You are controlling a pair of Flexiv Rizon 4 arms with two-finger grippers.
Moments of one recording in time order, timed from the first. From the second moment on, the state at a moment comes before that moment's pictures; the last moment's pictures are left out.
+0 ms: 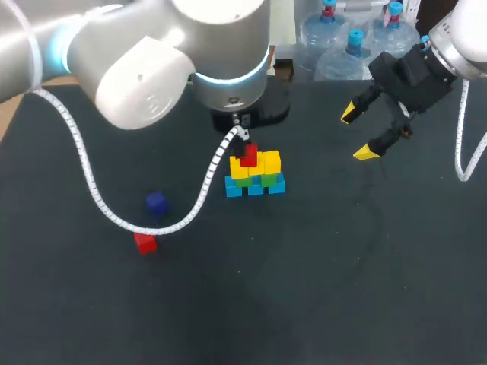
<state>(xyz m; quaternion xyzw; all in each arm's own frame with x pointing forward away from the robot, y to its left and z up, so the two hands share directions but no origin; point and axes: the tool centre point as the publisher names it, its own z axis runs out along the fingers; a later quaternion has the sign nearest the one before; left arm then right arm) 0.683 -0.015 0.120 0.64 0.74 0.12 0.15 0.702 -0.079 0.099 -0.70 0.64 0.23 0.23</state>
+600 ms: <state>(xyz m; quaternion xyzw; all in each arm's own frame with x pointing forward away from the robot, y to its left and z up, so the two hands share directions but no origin) 0.665 0.005 0.166 0.62 0.74 0.18 0.16 0.702 -0.079 0.099 -0.70 0.64 0.23 0.23</state>
